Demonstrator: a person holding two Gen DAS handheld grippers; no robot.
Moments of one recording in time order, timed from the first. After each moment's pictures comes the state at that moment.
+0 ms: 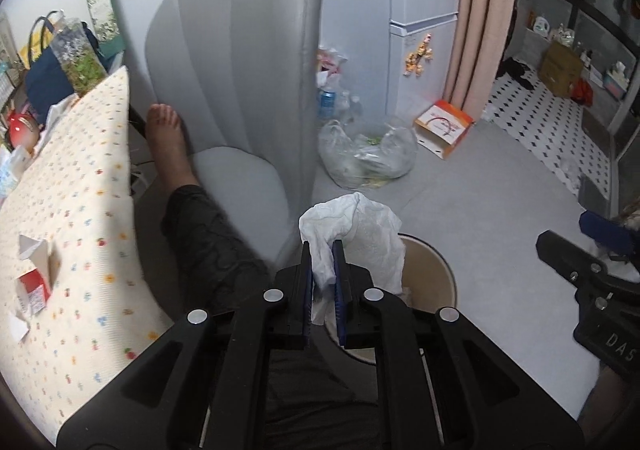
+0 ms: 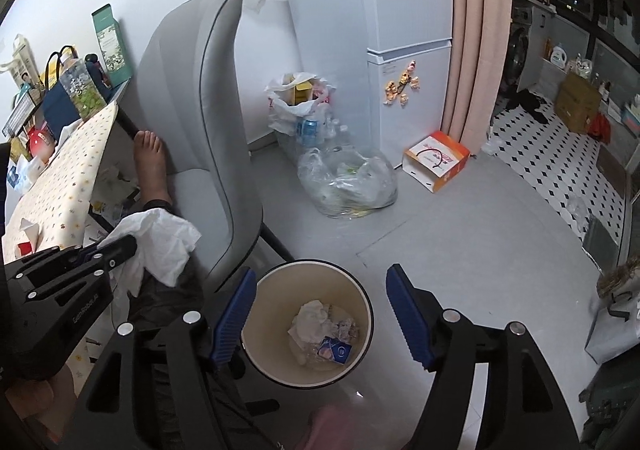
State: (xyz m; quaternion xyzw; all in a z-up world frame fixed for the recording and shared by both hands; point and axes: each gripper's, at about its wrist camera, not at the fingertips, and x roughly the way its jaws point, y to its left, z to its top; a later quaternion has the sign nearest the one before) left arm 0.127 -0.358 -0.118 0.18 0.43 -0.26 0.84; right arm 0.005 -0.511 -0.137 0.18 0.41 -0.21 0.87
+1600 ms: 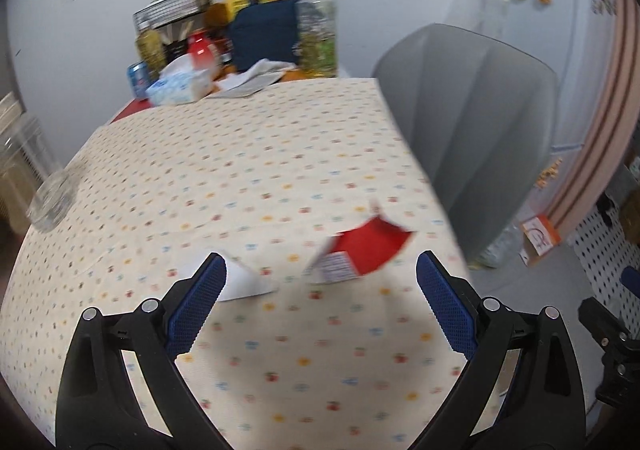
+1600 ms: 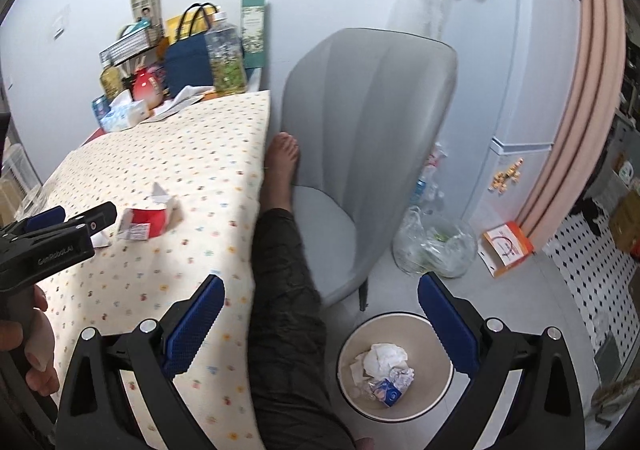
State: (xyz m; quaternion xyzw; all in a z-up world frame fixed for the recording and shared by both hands) left arm 0.167 -0.089 -0.045 0.03 0.37 -0.04 0.93; right arm 0.078 -0.314 -0.056 0.04 0.37 -0.07 0.93
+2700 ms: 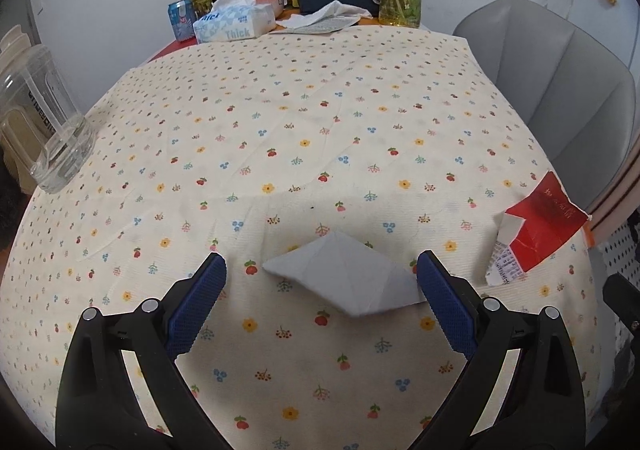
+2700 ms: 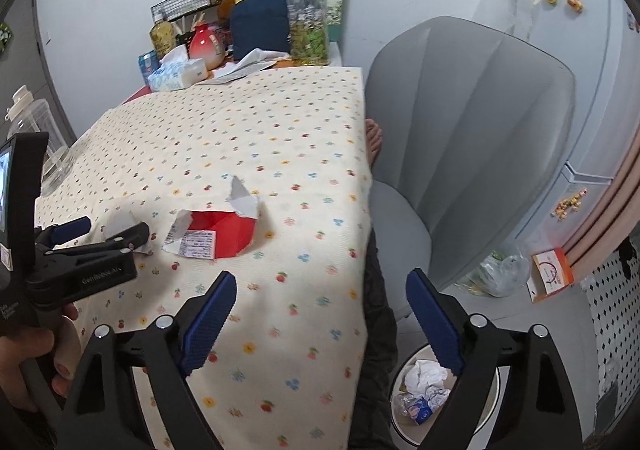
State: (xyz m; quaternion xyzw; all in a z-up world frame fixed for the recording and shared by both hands) left arm 0.218 -0.011 -0.102 0.01 0.44 0.03 0.90; right arm 0.165 -0.230 -0.080 0.01 0.41 0.03 0.91
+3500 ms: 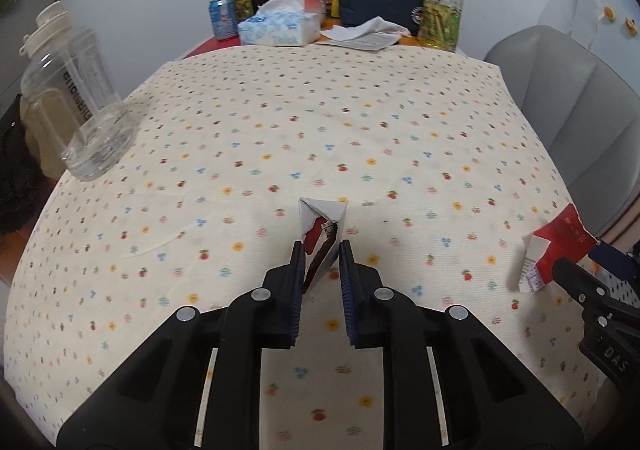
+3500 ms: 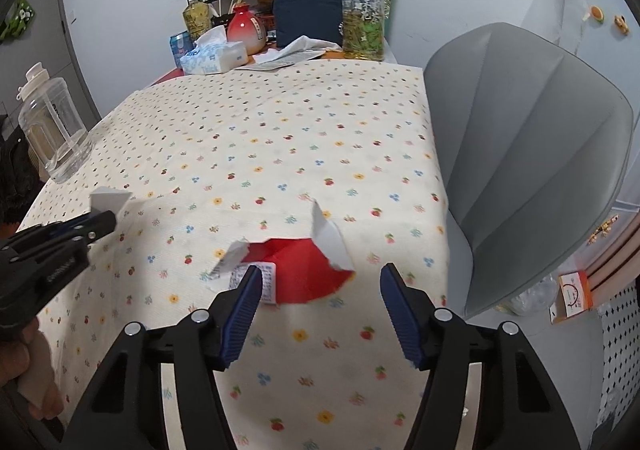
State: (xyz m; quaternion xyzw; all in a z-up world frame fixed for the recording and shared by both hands) left arm 0.205 0.033 -0.082 -0.01 0.42 0.07 0.90; right arm 0.207 -0.180 -0.095 -0.01 0.42 0.09 0.90
